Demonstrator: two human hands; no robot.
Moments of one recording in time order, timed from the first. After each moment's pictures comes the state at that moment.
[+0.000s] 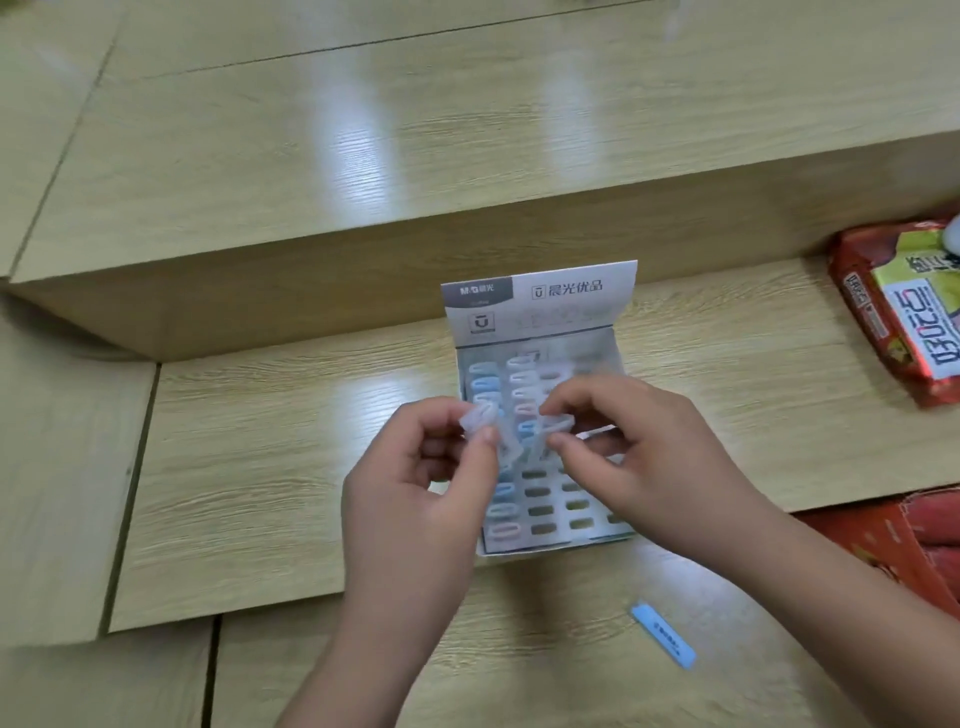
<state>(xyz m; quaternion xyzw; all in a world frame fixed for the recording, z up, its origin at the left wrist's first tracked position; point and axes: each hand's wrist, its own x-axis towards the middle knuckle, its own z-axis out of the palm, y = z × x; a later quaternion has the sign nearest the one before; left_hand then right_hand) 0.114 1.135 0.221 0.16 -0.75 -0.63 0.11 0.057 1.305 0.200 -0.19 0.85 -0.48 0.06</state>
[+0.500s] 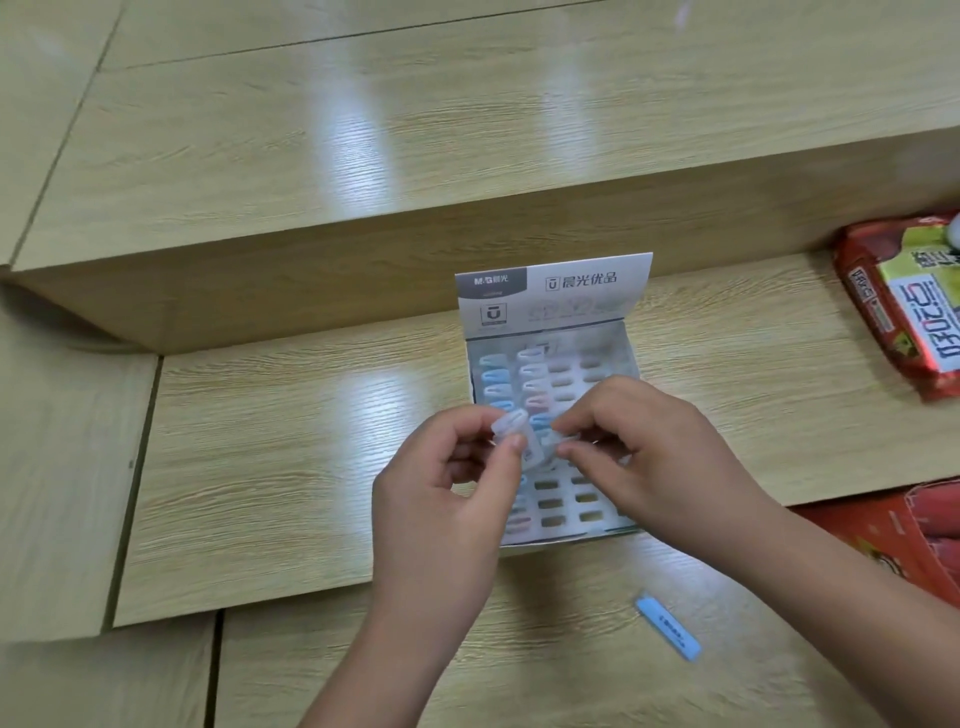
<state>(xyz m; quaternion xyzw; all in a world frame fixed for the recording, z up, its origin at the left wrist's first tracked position) 0.117 1.136 0.209 0.14 -0.76 -0.63 0.08 0.056 1.311 0.180 -0.26 0.90 -0.36 0.01</state>
